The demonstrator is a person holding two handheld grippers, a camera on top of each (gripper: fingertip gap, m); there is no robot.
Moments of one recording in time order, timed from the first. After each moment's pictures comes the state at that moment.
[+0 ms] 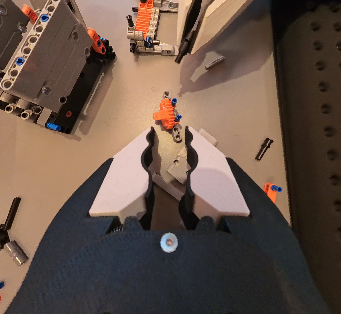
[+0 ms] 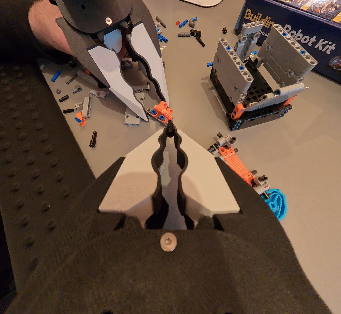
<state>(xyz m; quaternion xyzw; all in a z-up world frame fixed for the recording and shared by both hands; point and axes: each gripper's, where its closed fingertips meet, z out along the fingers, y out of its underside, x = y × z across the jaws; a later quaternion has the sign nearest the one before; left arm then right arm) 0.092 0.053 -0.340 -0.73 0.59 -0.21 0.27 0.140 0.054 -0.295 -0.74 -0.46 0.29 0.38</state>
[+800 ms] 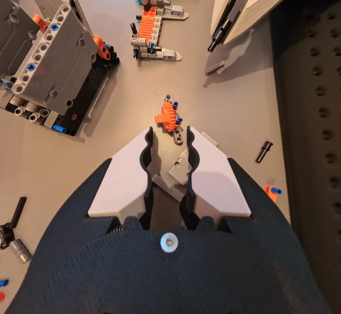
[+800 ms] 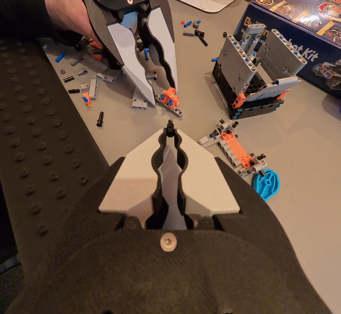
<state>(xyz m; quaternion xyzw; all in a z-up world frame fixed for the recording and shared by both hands) 0.094 0.055 -0.335 -0.73 0.59 -0.21 0.29 0.159 0.031 -0.294 -0.72 -0.49 0.26 0.42</state>
